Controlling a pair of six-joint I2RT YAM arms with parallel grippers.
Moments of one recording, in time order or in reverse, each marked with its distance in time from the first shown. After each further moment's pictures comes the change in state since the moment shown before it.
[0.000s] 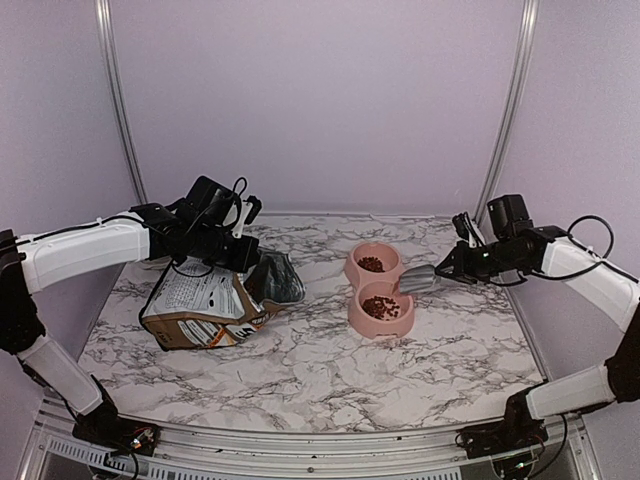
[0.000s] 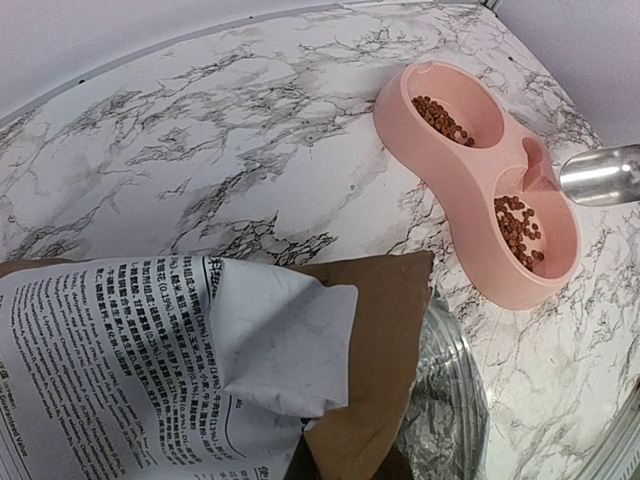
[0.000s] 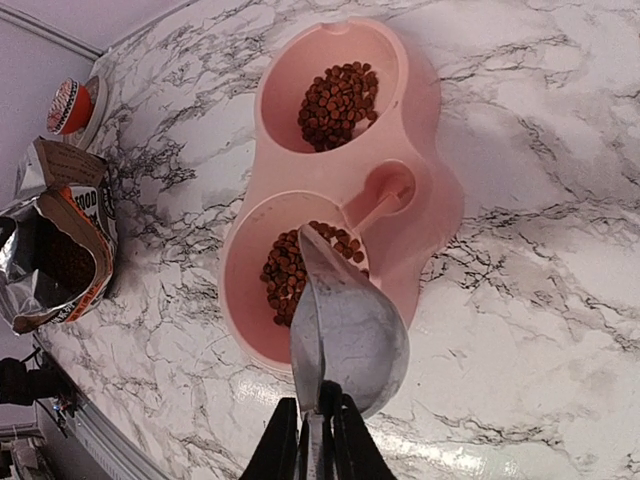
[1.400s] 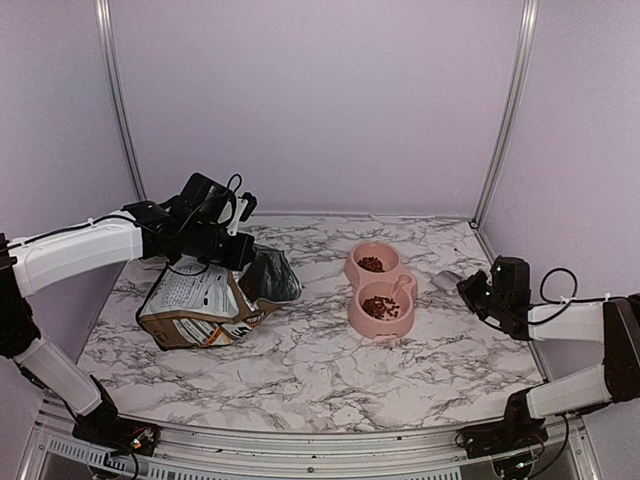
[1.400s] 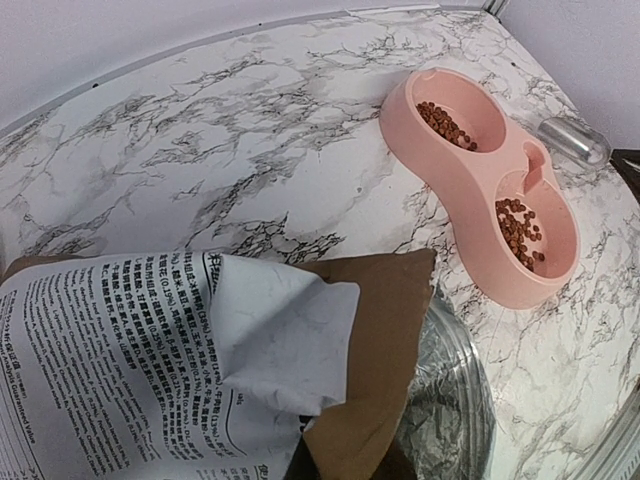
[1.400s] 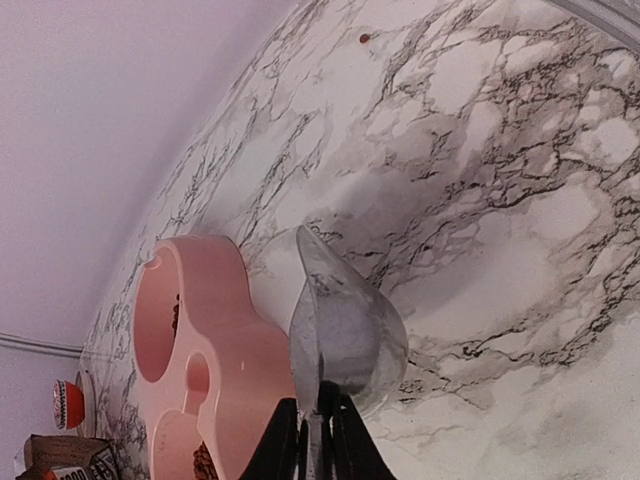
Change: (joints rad) left arm 0.000 -0.036 0.000 -0.027 -0.018 0.003; right arm -0.091 -0.001 -0.590 0.953 0.381 0.594
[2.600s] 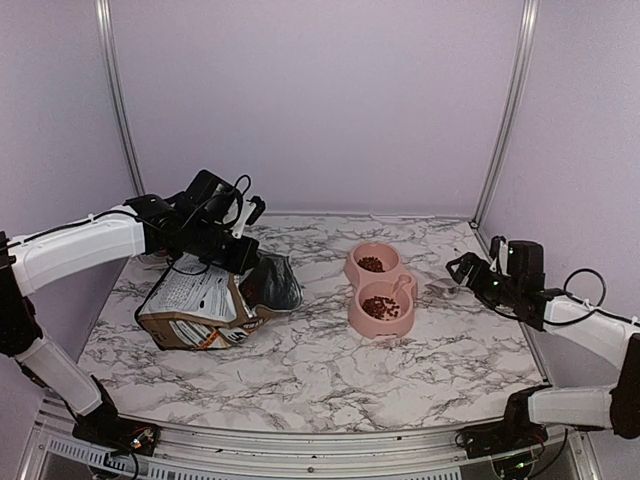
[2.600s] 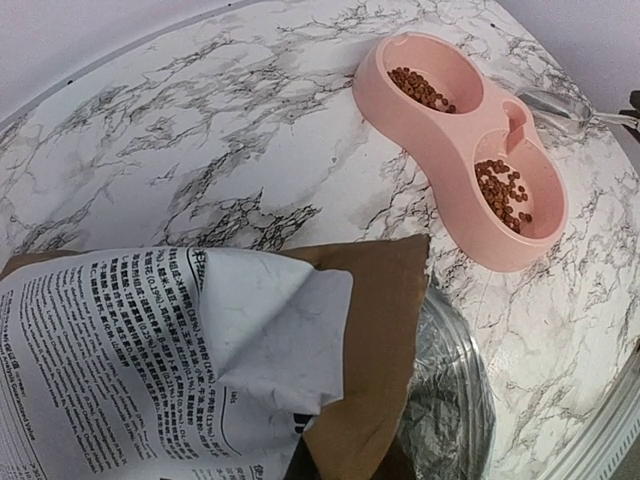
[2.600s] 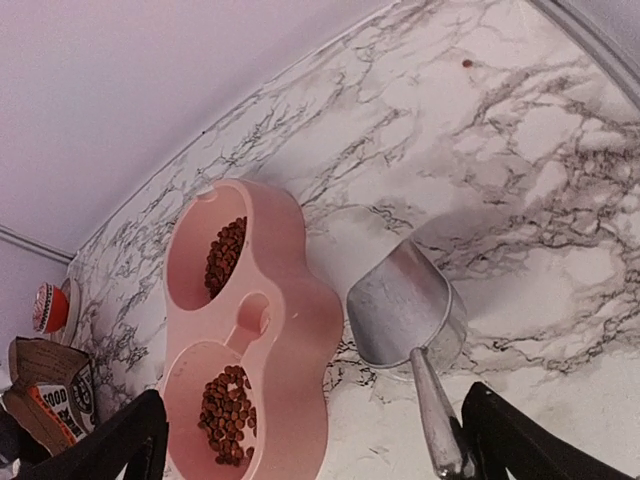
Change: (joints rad) left arm -0.042 0.016 0.063 -0.104 0.026 0.037; right arm -0.005 -0.175 0.114 -0.317 -0.143 -0.259
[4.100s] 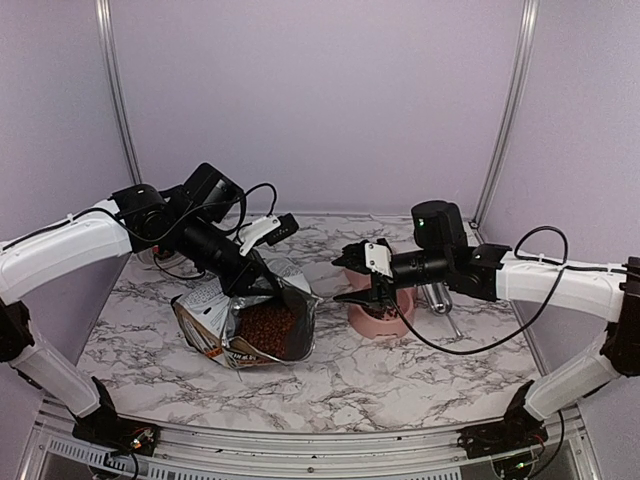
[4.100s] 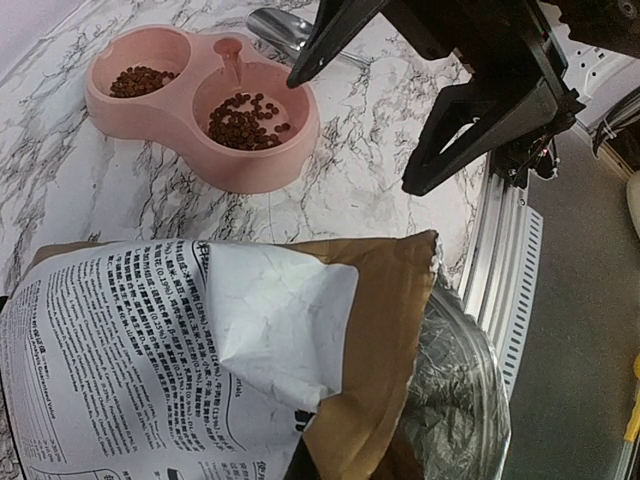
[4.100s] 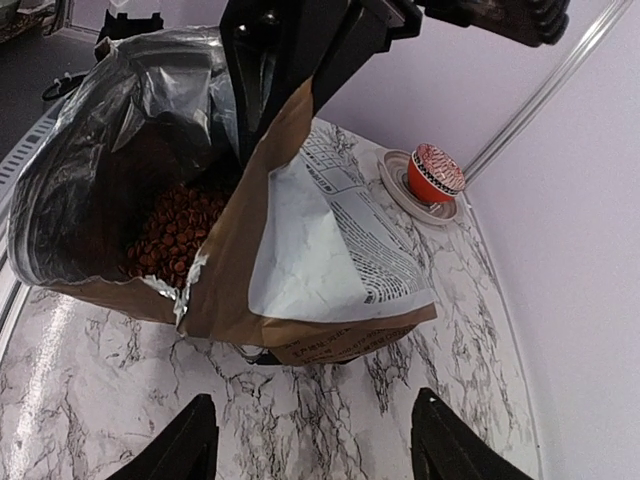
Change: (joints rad) left arm -0.118 -0.041 0.114 -0.214 0.386 0.319; right arm 0.665 0.301 0.455 -0.058 -0.394 -1.379
